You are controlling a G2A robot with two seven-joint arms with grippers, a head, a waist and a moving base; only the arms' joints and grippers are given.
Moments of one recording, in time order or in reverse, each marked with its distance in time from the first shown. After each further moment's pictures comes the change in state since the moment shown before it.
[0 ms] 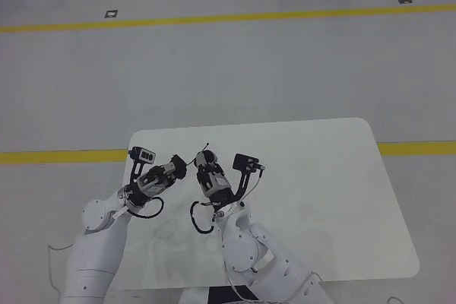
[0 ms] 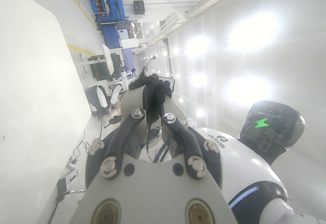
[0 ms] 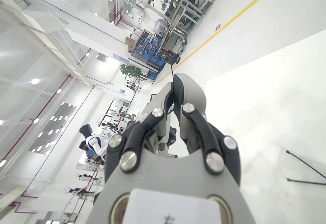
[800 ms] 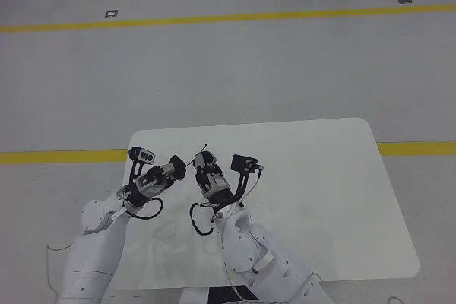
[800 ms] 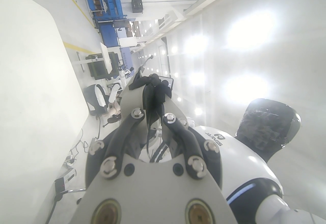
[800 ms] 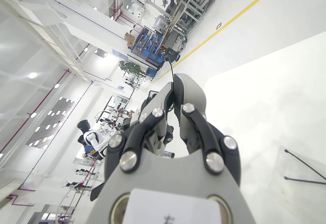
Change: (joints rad) left arm 0.009 0.017 0.007 -0.015 -0.024 0.000 0.002; right arm -0.002 0.005 -0.003 -0.009 -0.024 0.001 0.000
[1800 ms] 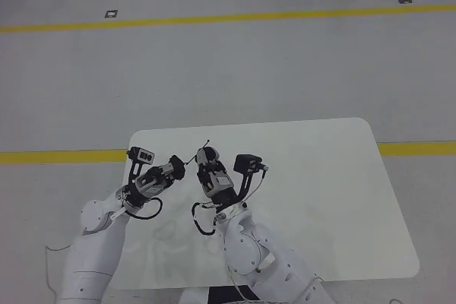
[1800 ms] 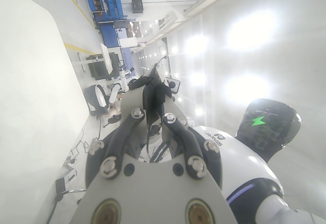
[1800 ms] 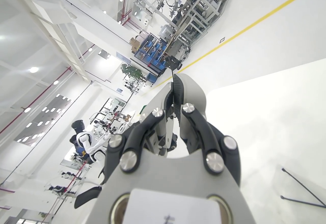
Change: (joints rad) left arm 0.003 0.002 -0.002 -0.004 0.000 0.000 0.002; right arm -0.015 0.003 0.014 -0.027 -0.100 -0.039 -0.009
